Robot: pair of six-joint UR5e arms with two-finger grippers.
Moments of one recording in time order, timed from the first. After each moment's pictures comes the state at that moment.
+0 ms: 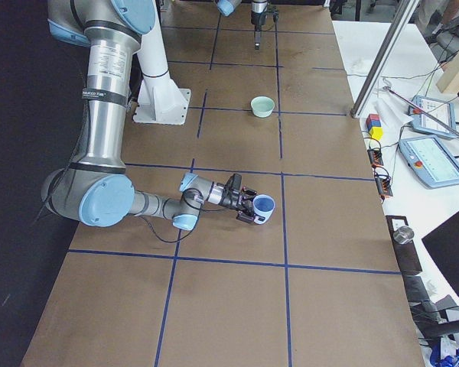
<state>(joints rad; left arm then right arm) -0.84 -1.93 -1.96 -1.54 -2.15 -0.97 0.43 -1.76 1.39 -0.22 0.63 1.14</state>
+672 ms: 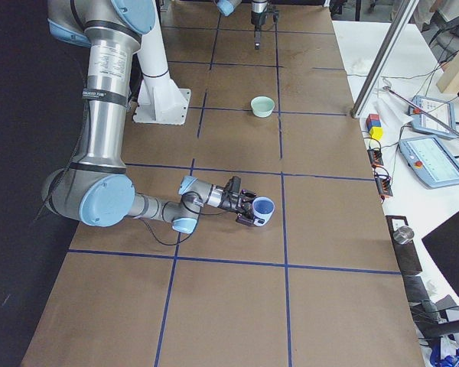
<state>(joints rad) -0.84 -1.93 -1.96 -1.54 -2.15 -0.97 0.43 -1.76 1.38 -0.20 0.63 1.13</state>
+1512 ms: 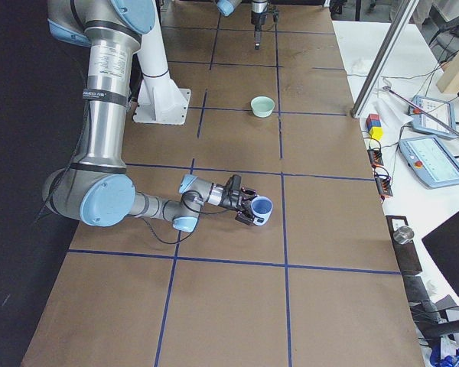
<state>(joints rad) -0.84 -1.93 -1.96 -1.54 -2.15 -0.97 0.43 -1.75 1.38 -0.19 0.62 1.13</state>
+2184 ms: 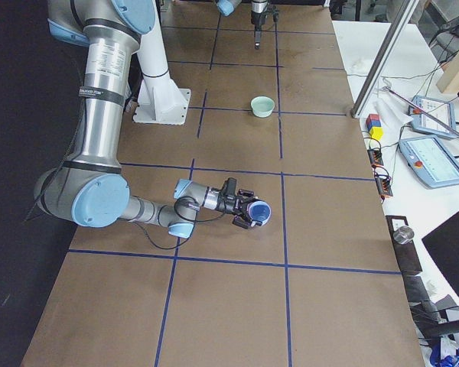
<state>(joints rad) -0.84 -1.93 -1.96 -1.54 -2.15 -0.97 0.43 -1.80 1.38 -0.09 0.57 1.13</state>
